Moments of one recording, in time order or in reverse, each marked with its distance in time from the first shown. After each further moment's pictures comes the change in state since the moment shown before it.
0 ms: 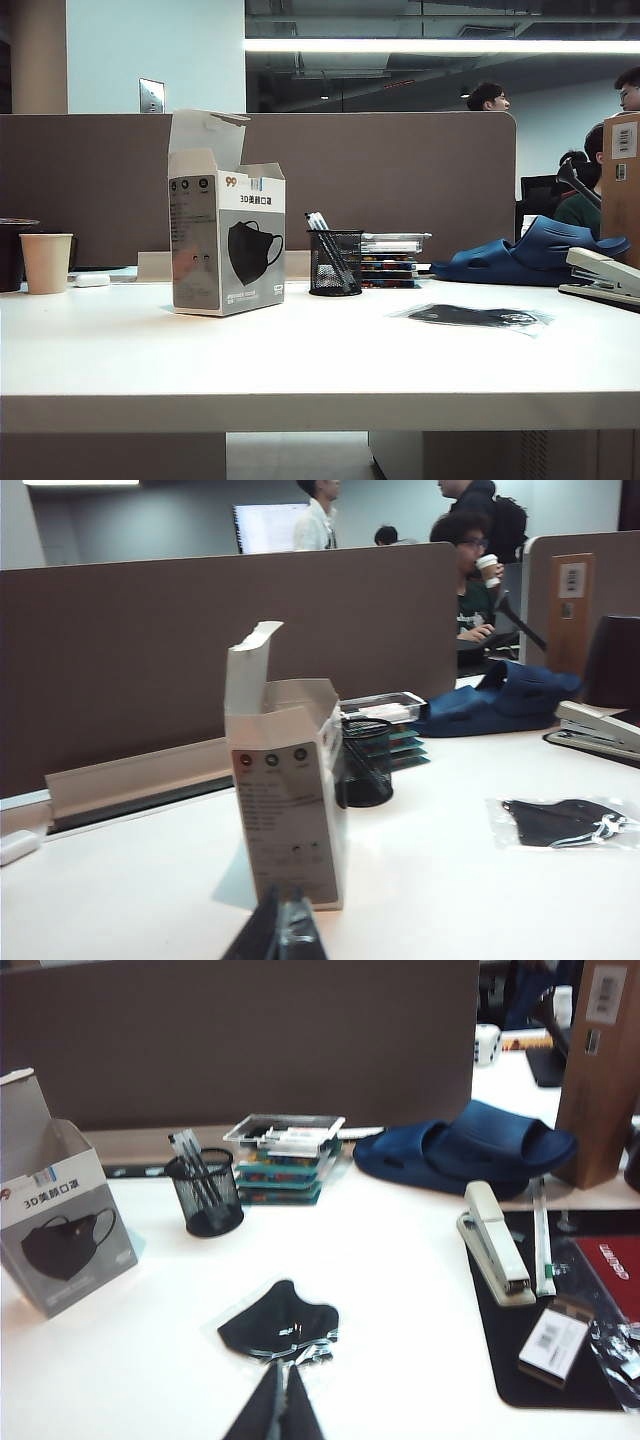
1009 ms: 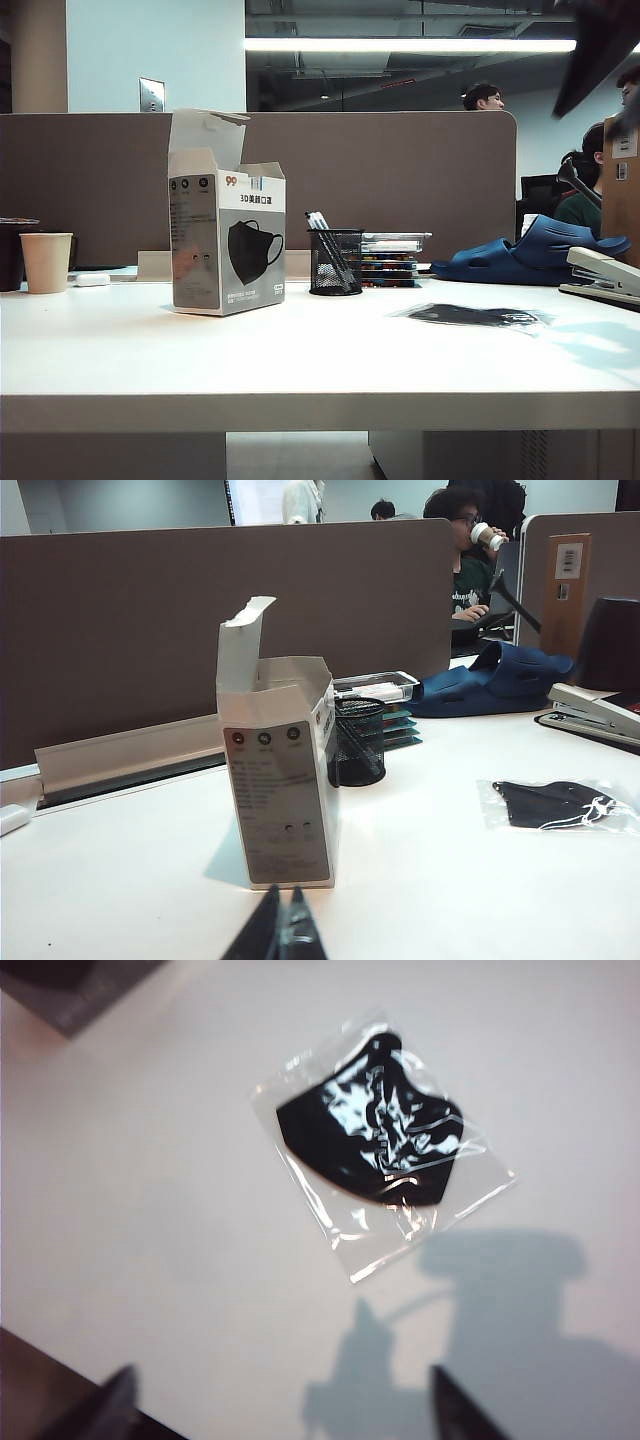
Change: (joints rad) left arm 0.000 0.000 0.027 -0.073 0.003 0.000; right arm 0.007 1.162 0.637 -0.340 -0.279 -0.277
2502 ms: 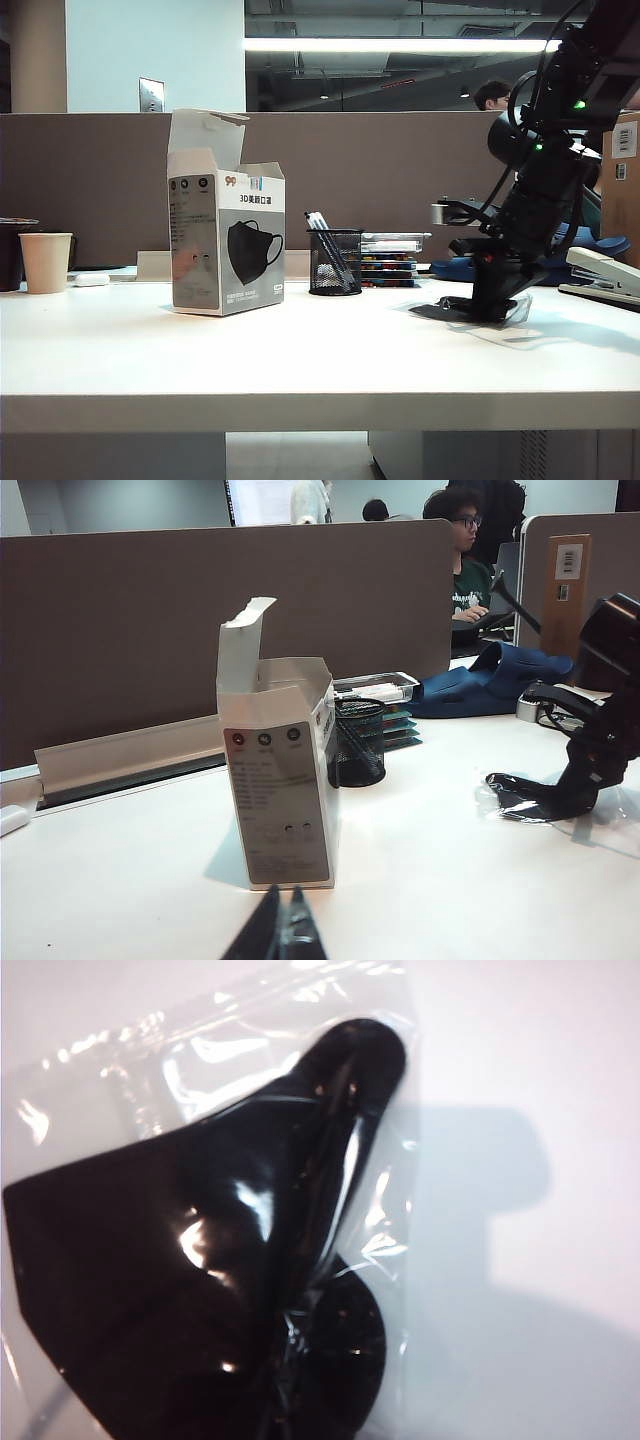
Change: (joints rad) left arm 0.000 0.000 0.000 0.000 0.000 0.000; right arm 0.174 0.704 0.192 0.391 0.227 -0.128
